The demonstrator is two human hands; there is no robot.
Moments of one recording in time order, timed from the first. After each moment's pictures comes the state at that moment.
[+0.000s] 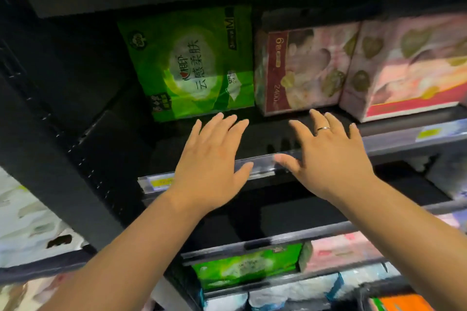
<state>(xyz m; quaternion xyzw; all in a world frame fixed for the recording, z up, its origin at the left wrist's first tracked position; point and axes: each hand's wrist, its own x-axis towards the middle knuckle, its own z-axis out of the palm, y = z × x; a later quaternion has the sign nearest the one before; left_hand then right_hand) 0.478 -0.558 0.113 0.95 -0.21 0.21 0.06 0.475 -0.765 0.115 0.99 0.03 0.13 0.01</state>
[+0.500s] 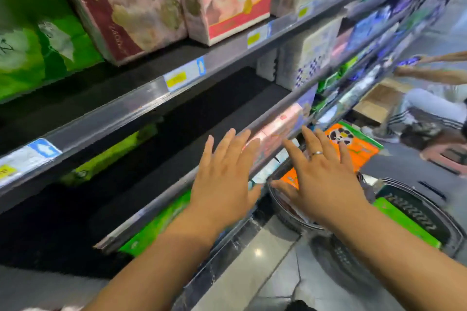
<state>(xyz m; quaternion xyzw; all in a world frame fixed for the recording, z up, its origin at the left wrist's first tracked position) 0.359 -0.691 -0.010 0.85 -0.49 0.15 0.08 0.249 -0.844 -0.015 0.96 -0.23 0.12 0.05</state>
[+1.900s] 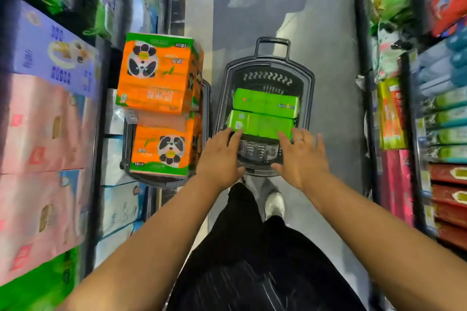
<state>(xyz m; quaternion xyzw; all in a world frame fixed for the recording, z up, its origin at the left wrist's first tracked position) 0.141 -1.164 -0.323 0.66 -0.71 -0.25 -0.08 -0.056 -1.202 -0.311 0.76 -0.56 -0.24 -0.20</state>
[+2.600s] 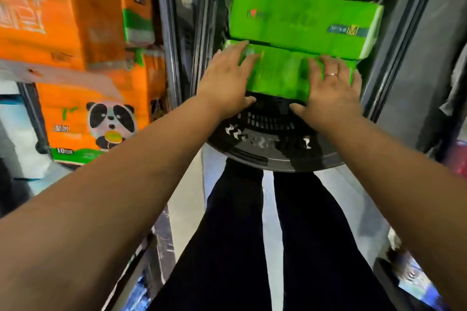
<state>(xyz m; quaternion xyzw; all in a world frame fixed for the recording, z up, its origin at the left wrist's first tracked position) 0.177 -1.299 -0.649 0.60 -0.73 -0.29 -0.15 -0.038 -1.300 -0.640 0.72 -0.61 -0.24 -0.24</state>
